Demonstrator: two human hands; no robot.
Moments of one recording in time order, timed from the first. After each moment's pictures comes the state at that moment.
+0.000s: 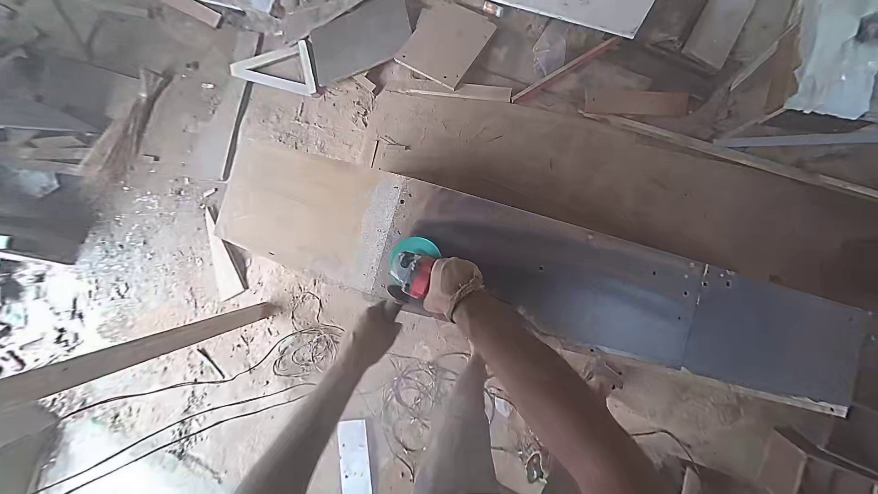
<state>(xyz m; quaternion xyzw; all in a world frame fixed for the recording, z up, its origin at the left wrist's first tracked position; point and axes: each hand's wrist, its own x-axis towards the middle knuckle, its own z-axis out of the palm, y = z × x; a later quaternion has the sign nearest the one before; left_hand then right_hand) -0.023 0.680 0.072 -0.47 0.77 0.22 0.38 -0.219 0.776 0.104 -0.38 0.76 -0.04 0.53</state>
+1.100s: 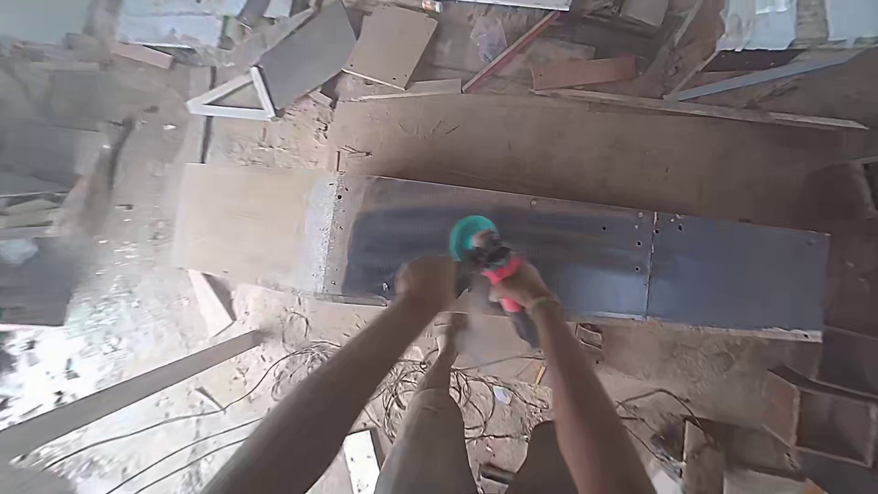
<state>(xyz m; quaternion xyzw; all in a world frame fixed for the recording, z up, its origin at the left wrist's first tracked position) -0.210 0.857 0.109 -0.23 0.83 0.02 0.50 -0.260 1.019 0.001 -0.06 0.79 -0.29 0.53</state>
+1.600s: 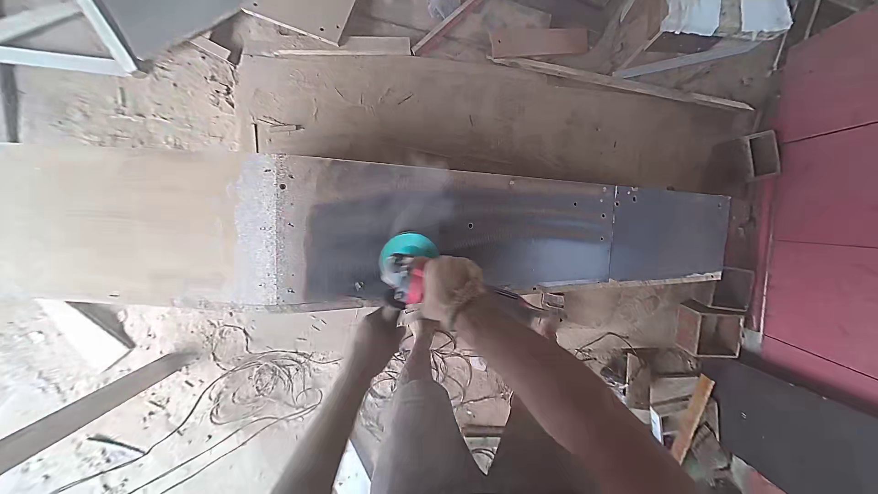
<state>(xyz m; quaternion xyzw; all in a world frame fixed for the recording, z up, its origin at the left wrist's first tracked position) -0.046 0.791 0.031 -0.40 0.77 0.31 0.40 -0.223 0.902 0.107 -0.25 0.81 -0.07 0.53</state>
